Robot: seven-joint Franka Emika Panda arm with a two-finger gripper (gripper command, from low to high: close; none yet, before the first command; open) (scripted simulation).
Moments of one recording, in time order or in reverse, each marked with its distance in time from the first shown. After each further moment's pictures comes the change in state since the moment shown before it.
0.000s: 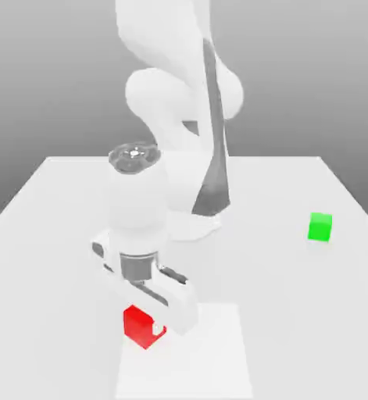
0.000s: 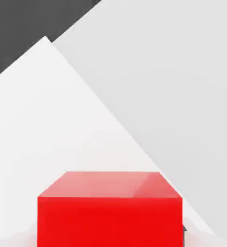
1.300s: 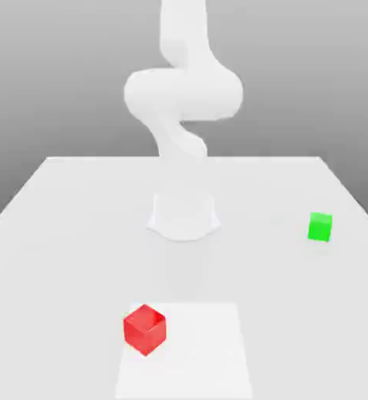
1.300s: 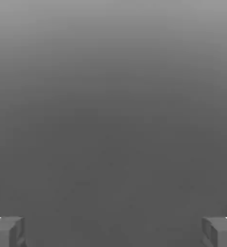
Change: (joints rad) arm 0.141 -0.814 0.001 0.383 0.015 -0.482 -0.488
